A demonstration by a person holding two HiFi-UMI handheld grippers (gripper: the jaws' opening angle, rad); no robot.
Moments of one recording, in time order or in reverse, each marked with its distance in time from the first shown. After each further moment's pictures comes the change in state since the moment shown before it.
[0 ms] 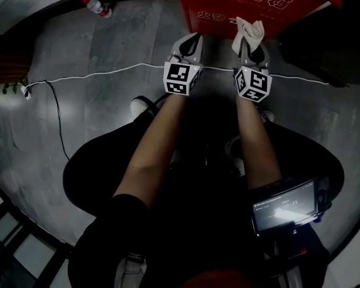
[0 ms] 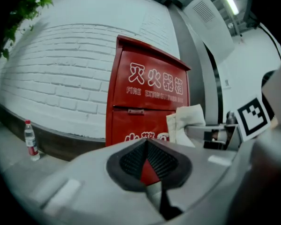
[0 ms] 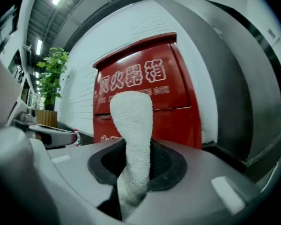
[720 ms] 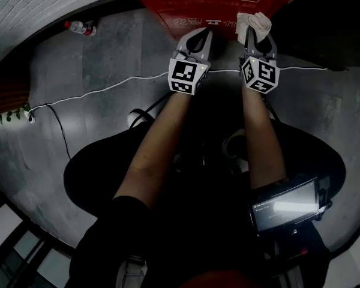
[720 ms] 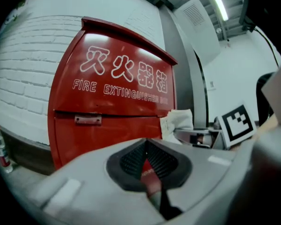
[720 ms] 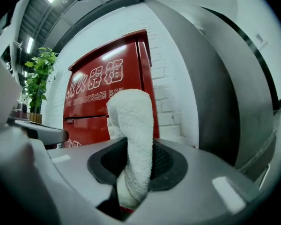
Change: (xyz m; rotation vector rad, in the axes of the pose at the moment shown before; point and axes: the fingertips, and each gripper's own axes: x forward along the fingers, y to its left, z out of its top) left arm 0.070 -0.073 0.027 0.049 -0.030 -0.179; right arm 0.015 -0.092 0.016 0.035 -0.047 -0.121
